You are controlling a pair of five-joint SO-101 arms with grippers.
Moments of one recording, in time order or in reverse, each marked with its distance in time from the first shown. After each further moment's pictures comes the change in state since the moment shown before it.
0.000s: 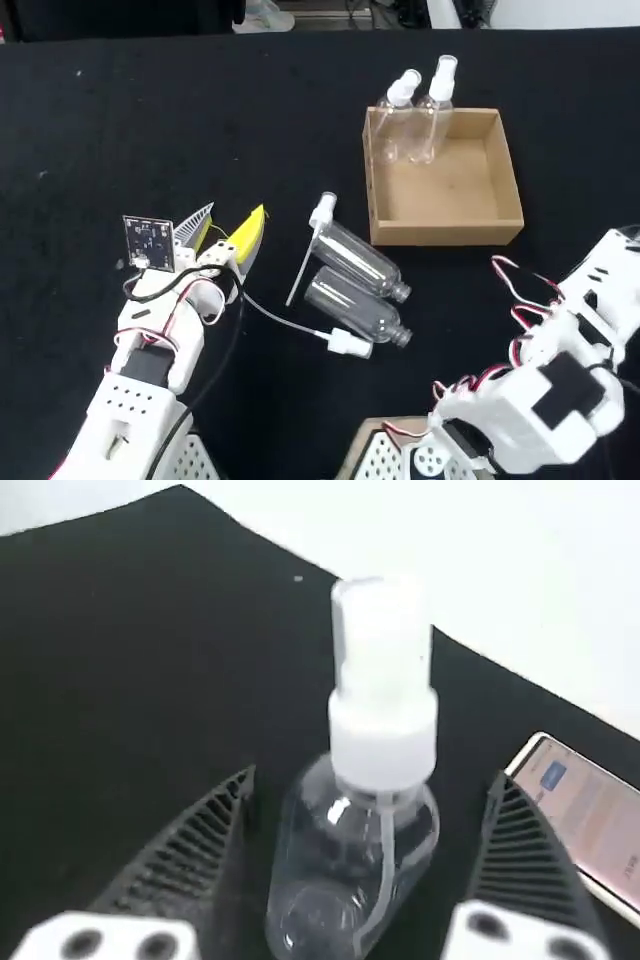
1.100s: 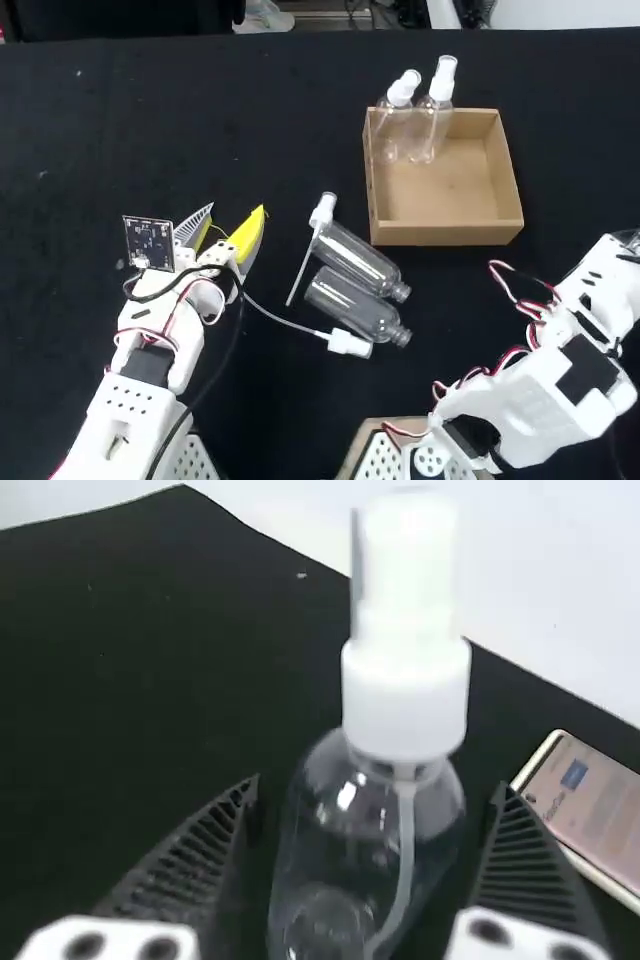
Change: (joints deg) left arm 0.0 0.0 0.0 0.0 0.0; right arm 0.0 8.9 -2.1 -7.6 0.0
